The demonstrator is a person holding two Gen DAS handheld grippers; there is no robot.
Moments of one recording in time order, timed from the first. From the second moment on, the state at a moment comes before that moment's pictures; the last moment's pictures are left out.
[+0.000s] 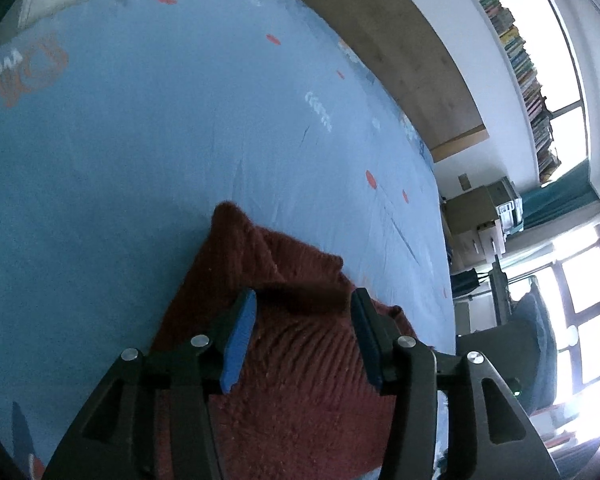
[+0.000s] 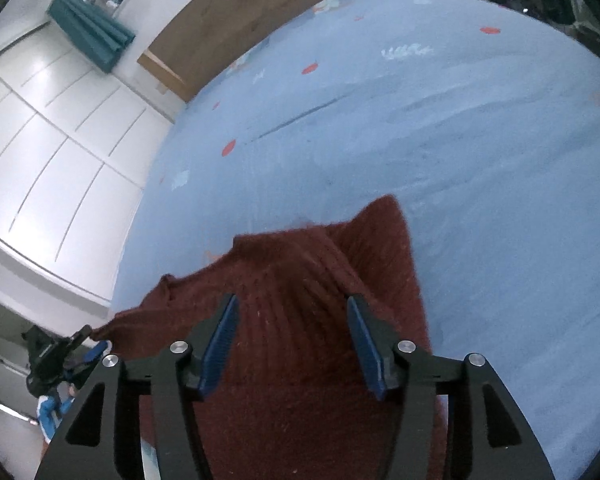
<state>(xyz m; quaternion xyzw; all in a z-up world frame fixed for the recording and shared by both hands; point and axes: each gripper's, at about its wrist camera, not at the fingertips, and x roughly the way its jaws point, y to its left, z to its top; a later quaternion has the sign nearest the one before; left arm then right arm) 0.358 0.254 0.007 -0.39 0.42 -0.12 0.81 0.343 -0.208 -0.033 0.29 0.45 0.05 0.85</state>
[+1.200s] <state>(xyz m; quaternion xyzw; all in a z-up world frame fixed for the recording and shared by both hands) 0.325 0.102 -0.041 -0.01 0.41 -0.01 0.91 0.334 -0.144 -0.050 0.02 0.48 0.03 0.88</state>
